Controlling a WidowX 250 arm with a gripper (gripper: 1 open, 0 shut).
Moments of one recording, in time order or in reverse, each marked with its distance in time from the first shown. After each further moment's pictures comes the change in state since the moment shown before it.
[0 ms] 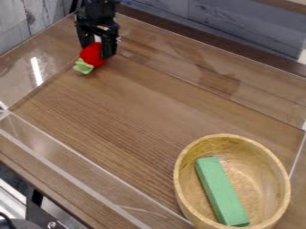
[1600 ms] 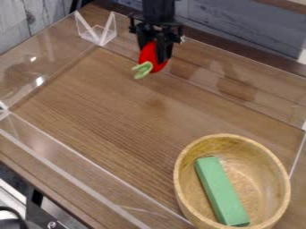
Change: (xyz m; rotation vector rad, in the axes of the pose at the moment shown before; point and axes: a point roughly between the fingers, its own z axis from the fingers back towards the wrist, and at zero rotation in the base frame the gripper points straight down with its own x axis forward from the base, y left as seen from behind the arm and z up) arm 0.016 -0.129 0.026 -0.122 -0.001 -0.060
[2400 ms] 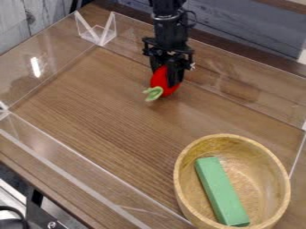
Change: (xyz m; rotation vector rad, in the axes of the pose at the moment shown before) arm -0.001 -0.017 -0.034 -0.009 -0.030 -0.085
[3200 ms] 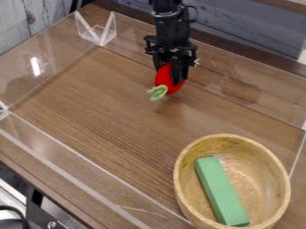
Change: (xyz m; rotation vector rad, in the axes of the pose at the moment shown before) arm 0.000 -0.008 0.008 -0.039 -0.047 0.009
